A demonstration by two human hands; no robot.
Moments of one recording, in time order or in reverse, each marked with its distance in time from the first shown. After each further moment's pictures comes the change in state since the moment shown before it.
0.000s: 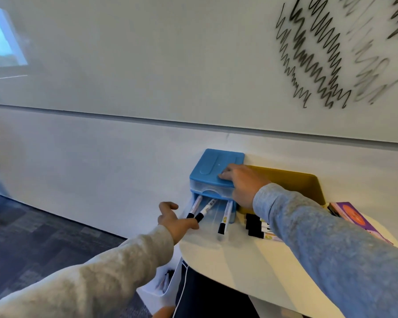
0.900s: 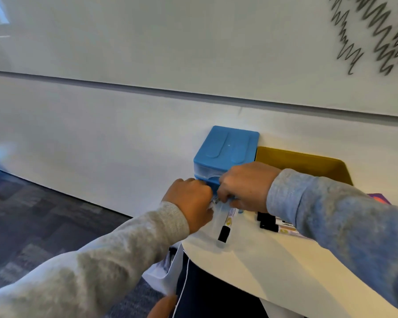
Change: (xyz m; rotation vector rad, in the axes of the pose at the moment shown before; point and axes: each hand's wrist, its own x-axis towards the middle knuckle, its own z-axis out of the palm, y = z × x) left_hand 0.021 0.035 0.010 1.260 0.059 0.881; right_hand 0.010 -0.023 0.001 -0.399 -0.309 -0.464
